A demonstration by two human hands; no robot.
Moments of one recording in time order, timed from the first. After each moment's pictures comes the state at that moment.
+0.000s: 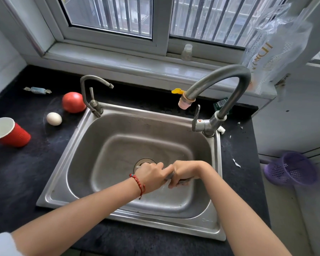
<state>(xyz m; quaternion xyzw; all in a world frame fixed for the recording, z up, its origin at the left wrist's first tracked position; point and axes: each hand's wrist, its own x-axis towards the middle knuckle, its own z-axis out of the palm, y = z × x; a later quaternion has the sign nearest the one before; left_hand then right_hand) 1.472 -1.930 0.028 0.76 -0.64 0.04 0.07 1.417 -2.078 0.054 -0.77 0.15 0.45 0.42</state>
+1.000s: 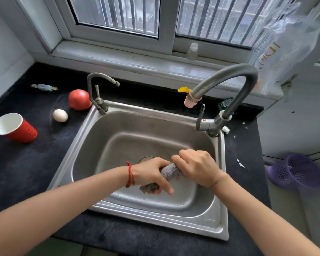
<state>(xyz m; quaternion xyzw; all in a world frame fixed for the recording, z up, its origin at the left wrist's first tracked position) 1.488 -1.917 0.092 0.62 -0.31 -0.63 0.35 1.386 -2.068 0.102 -0.95 -0.16 -0.26 -0.06</state>
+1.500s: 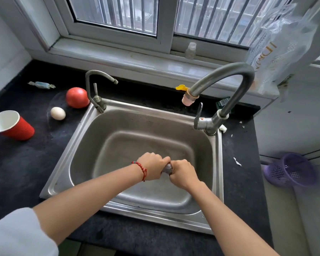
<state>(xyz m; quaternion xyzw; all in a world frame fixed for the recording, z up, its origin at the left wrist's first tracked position) 1.492 -1.943 0.021 0.79 -0.58 -0.17 -0.04 1.390 -2.042 0.022 -0.94 0.22 0.11 0.24</state>
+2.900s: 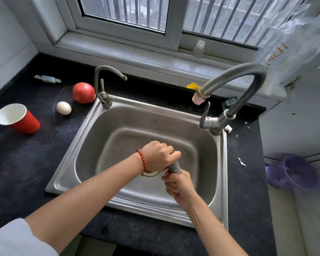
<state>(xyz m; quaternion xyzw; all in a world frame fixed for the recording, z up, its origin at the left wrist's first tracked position) 1.505 -1.935 0.063 0.70 -0.70 0.14 0.05 1.374 -1.993 0.048 -0.47 0.41 0.04 0.78</state>
